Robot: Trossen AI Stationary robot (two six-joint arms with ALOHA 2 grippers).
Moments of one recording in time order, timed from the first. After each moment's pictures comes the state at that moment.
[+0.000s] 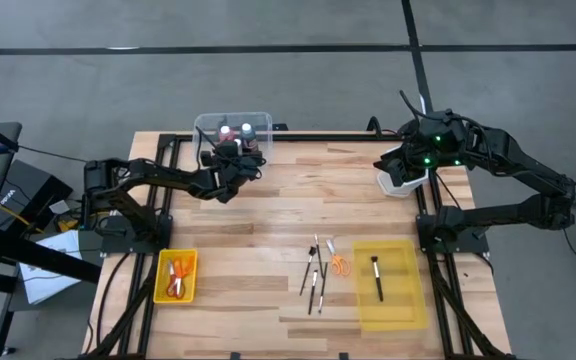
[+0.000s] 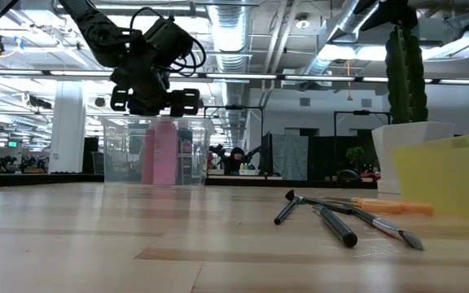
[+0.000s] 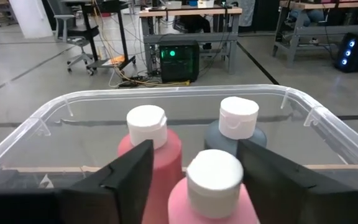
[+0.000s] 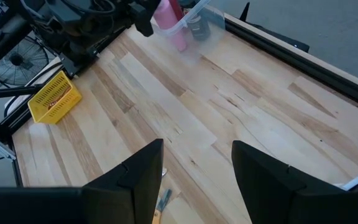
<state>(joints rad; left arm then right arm) 0.29 1.58 0.74 0.27 -1.26 -0.56 -0.35 0.96 1.31 -1.05 0.01 0.47</state>
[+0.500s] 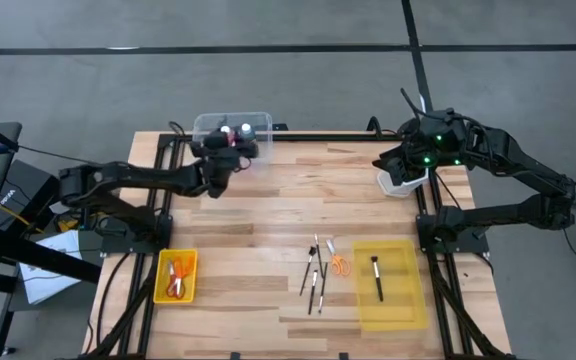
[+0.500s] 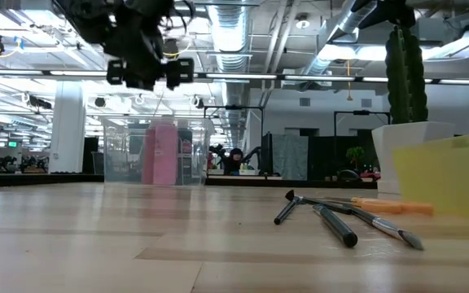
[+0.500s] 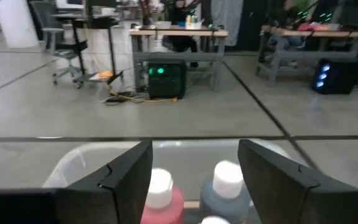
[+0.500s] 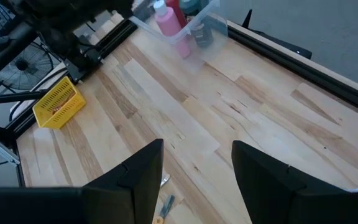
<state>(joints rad) 0.28 1.37 0.74 0.32 -1.24 -0.36 -0.35 0.96 1.31 -1.02 0.01 0.47</state>
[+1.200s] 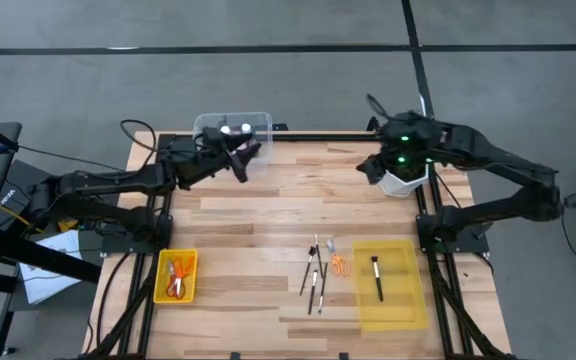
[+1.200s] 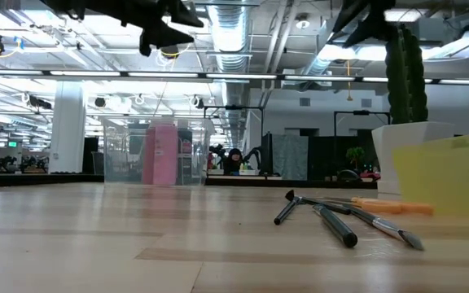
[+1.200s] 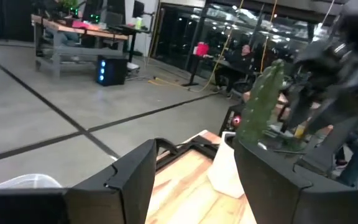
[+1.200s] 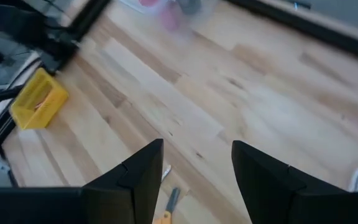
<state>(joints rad) 0.28 1.06 0.74 0.34 -0.32 -0.25 -0.34 1.12 1.31 -1.01 0.00 0.59</state>
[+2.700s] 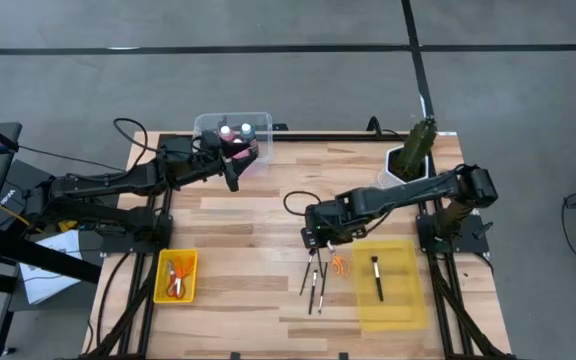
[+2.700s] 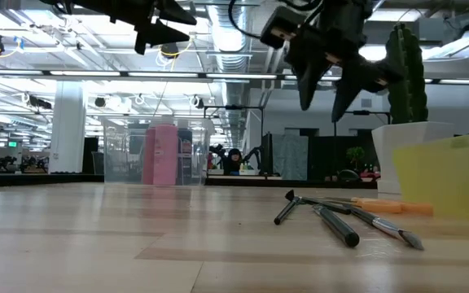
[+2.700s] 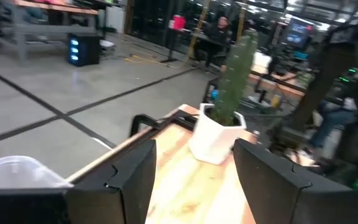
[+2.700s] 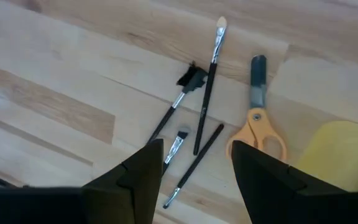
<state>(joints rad) 0.28 0.98 0.74 0.17 -0.18 -0.24 0.12 1.71 1.32 -0.87 -0.10 1.42</state>
